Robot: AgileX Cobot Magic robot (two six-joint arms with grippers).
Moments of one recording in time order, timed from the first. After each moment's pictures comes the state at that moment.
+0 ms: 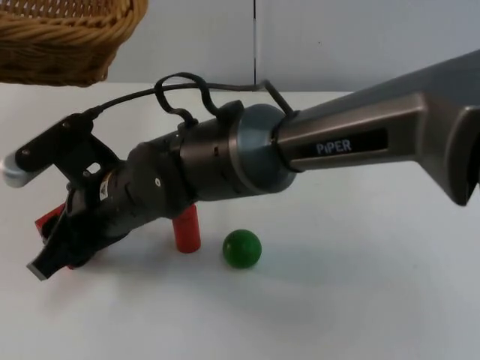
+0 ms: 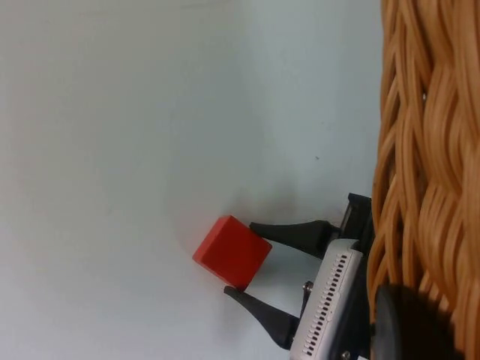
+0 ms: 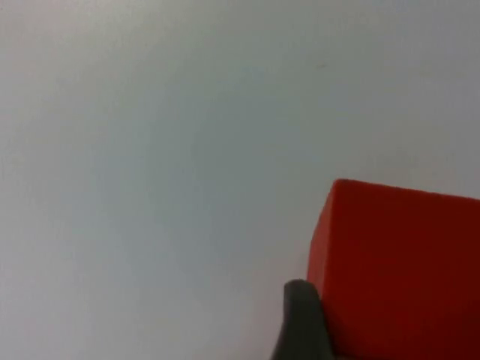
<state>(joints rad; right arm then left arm) 0.94 2.55 -1.91 0.16 0.20 -0.28 0.12 1.45 -1.47 -0.38 1.24 0.15</state>
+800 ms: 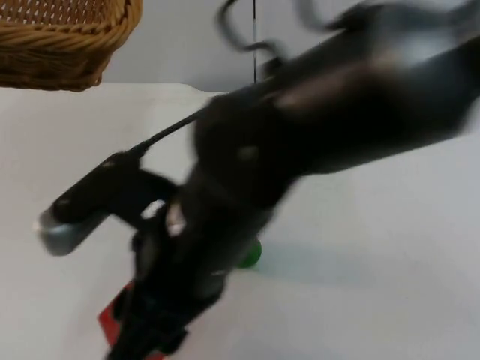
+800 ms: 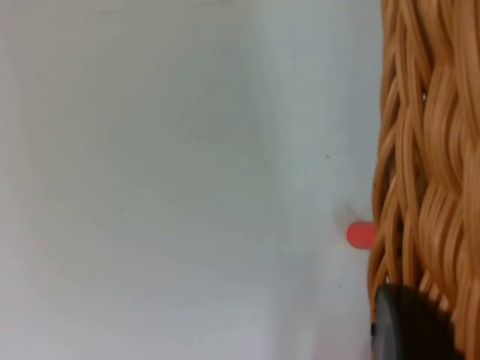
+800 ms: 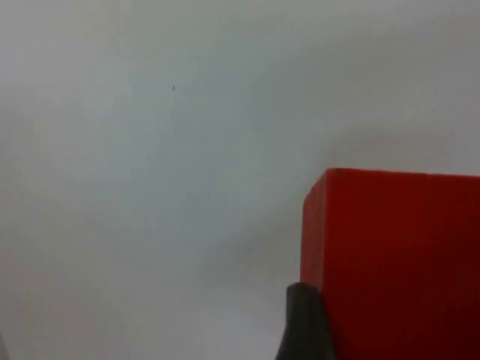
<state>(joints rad) 1.01 2.05 -1.31 0.16 0.46 -0.25 0.12 1.45 -1.47 -0.36 1.24 0.15</state>
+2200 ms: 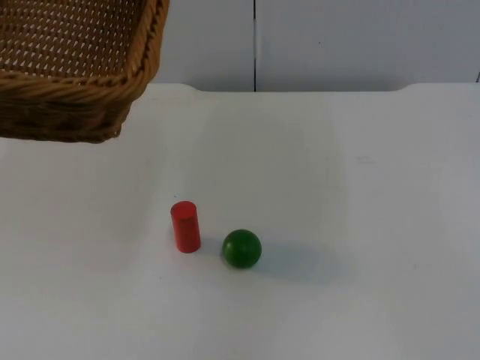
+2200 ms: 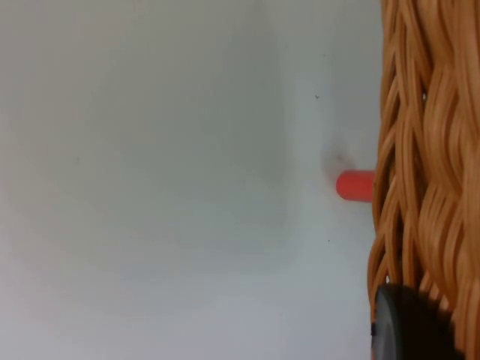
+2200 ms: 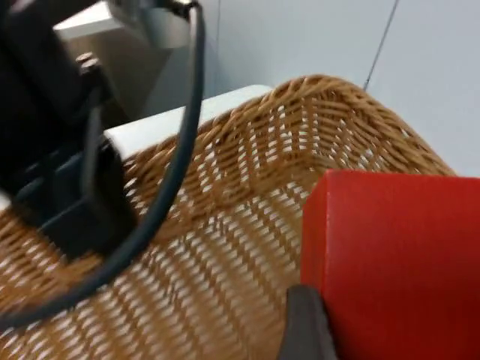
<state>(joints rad) 0.81 1.95 -2.10 0.08 0.74 -0.26 0.12 1.50 -1.38 -0.41 1.24 0.20</state>
